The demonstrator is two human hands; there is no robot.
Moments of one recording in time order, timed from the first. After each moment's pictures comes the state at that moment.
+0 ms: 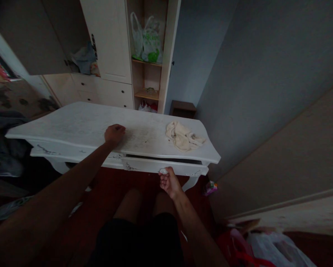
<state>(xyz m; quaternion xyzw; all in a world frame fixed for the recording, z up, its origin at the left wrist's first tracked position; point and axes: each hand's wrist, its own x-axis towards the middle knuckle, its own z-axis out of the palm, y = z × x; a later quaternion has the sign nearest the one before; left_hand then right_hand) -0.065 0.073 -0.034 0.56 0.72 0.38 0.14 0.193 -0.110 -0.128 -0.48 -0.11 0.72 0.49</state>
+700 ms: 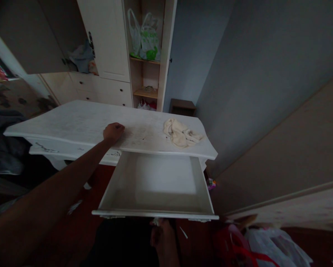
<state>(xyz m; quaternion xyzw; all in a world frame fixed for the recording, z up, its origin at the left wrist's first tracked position) -0.058 0.070 -0.032 0.58 0.73 0.34 0.12 0.147 -0.275 -0.163 -0.55 -0.04 0.61 0.57</state>
